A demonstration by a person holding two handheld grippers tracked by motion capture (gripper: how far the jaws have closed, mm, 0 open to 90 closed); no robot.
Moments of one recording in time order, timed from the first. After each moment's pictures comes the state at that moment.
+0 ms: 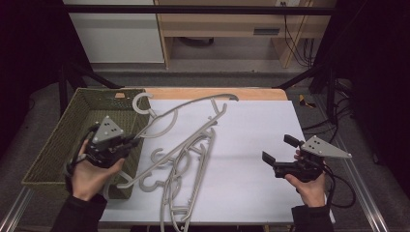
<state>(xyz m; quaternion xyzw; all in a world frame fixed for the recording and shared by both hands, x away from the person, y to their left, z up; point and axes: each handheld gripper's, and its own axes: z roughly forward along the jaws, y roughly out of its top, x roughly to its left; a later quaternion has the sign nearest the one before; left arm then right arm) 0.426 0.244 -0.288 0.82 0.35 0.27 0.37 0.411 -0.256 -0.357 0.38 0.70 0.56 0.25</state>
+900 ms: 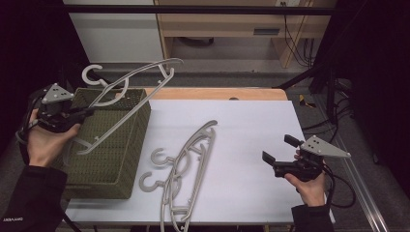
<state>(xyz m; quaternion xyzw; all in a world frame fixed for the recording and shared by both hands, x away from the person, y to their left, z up) 0.489 0.349 -0.266 0.78 0.42 0.33 0.33 0.414 -0.257 -0.359 0.38 0.70 0.55 0.24</state>
